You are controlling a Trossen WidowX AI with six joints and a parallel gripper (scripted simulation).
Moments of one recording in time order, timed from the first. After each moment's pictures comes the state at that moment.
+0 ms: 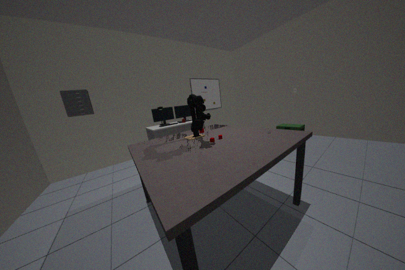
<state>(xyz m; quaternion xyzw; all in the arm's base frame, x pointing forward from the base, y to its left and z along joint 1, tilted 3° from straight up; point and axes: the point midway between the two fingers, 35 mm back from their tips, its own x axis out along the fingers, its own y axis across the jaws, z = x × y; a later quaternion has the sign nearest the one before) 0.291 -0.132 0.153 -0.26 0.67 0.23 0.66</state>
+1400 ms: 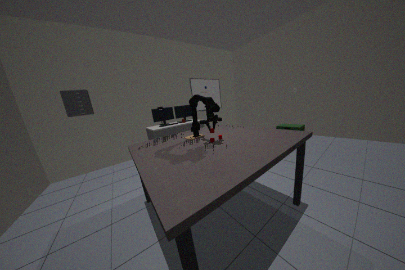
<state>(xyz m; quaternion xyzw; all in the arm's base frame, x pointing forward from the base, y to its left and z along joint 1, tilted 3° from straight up) 0.311 -0.036 0.131 0.14 0.68 -0.16 0.70</state>
